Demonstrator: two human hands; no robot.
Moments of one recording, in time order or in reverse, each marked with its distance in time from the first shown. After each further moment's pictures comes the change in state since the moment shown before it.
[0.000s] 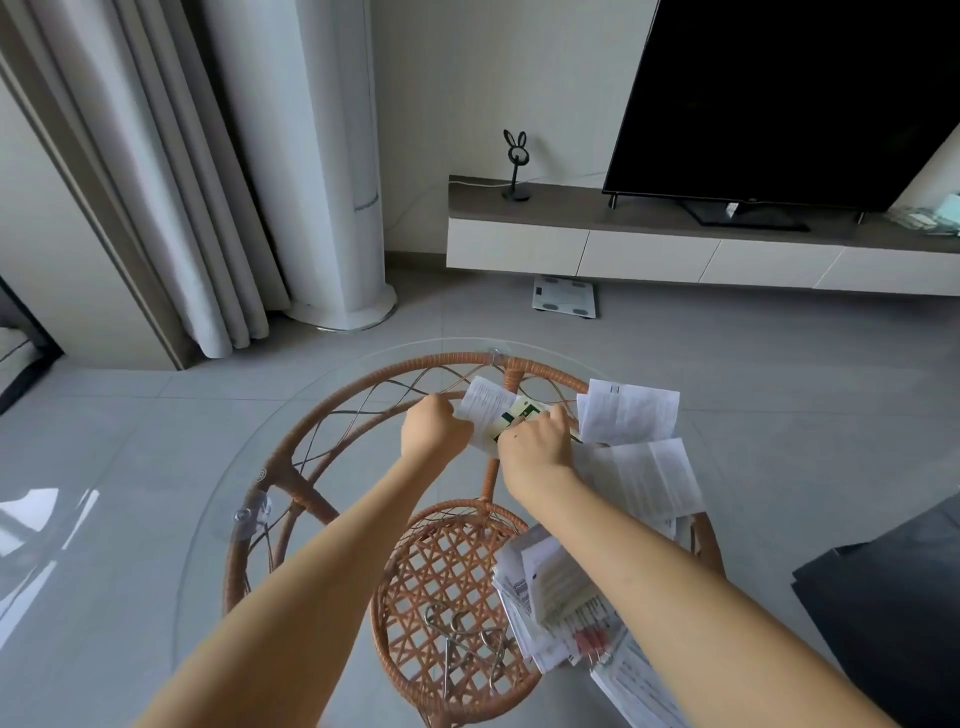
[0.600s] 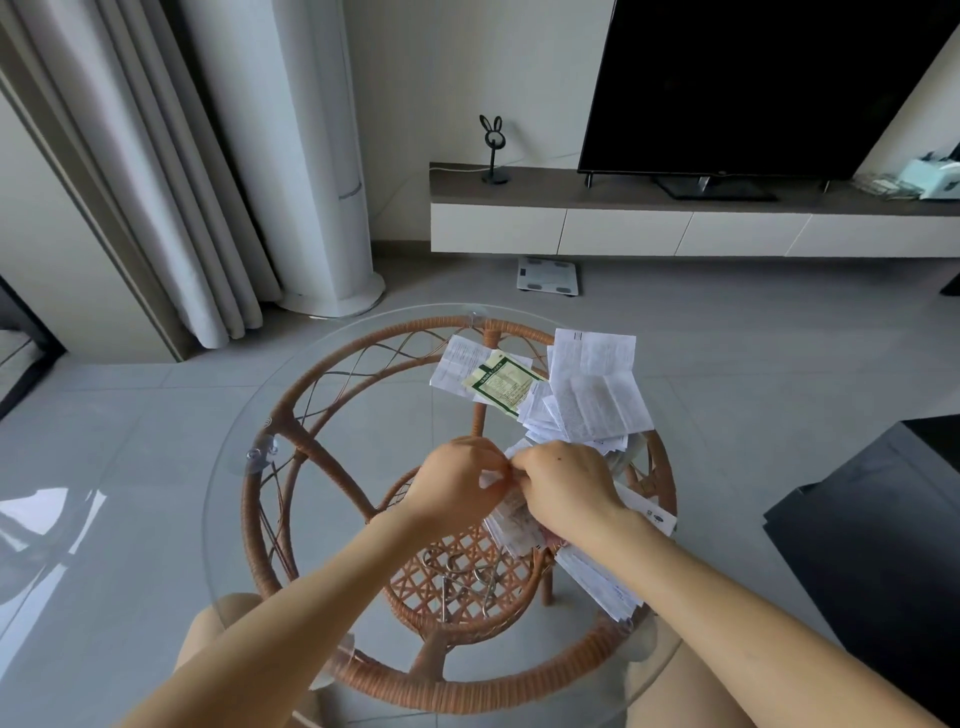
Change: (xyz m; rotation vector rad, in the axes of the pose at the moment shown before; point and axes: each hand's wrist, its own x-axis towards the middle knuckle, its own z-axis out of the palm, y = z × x) left_hand -0.128 -0.038 0.018 0.204 -0.159 0.824; right_hand -0.128 0.030 0.027 0.476 0.179 -0.131
